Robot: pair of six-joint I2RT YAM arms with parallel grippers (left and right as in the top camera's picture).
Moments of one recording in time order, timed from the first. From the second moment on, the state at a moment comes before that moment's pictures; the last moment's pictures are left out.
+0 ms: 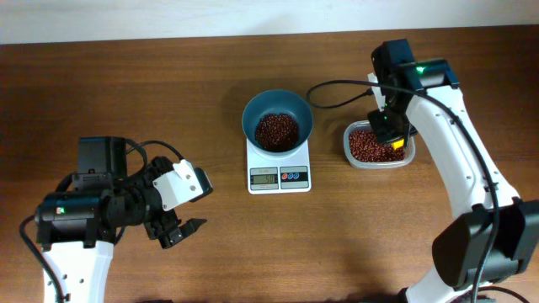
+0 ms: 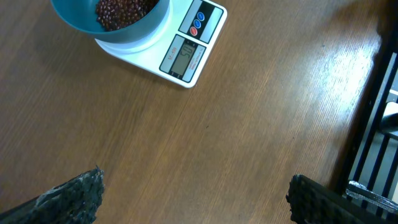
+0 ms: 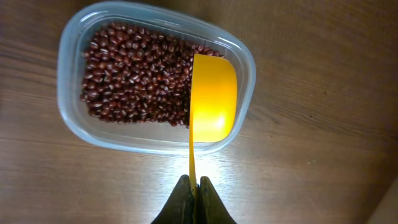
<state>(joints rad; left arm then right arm) 0.03 1.10 1.19 -1.30 0.52 1.11 0.15 1.79 1.68 -1.32 0.26 -0.12</state>
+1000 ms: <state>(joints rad) 0.03 1.10 1.19 -1.30 0.52 1.11 -0.17 1.21 1.73 -1.50 0.14 0.41</state>
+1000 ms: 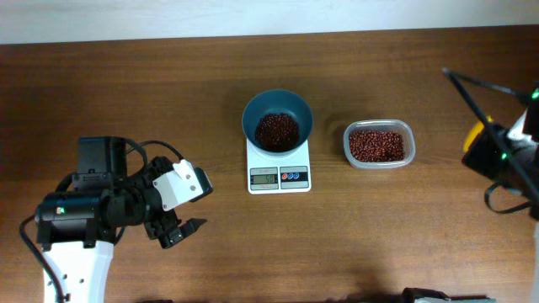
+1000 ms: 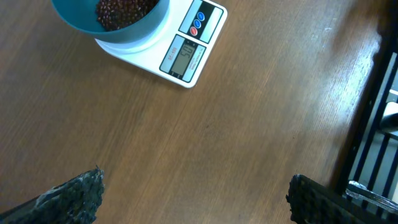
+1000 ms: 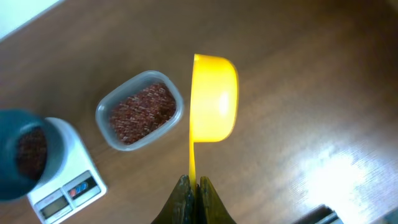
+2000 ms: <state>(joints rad) 0.03 1.10 1.19 -1.31 0.52 1.11 -0.59 0.80 0.55 -0.56 -0.21 0.69</state>
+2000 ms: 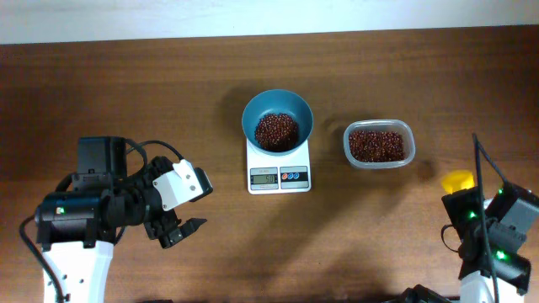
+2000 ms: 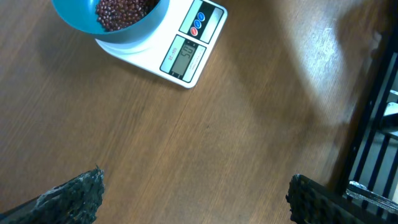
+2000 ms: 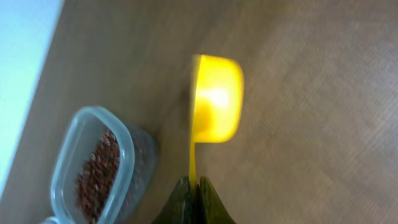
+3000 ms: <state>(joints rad) 0.03 1.10 1.19 -1.30 0.52 1.11 -0.66 0.80 0.29 -0.46 -0.25 0.65</state>
